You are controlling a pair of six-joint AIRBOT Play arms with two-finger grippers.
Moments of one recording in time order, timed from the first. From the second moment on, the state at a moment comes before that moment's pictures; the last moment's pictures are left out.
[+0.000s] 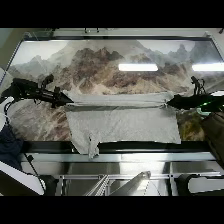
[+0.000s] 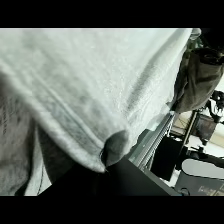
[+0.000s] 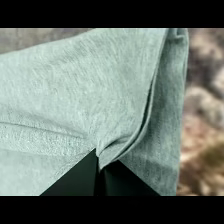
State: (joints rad) left arm 0.27 -1.90 1.36 -2.54 1.55 2.07; right arm -0.36 -1.61 0.98 -0.65 0.97 0.81
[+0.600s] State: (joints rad) left arm 0.30 -1.83 1.20 -2.53 1.68 2.01; right arm -0.41 -1.49 0.96 -0.84 1.11 0.99
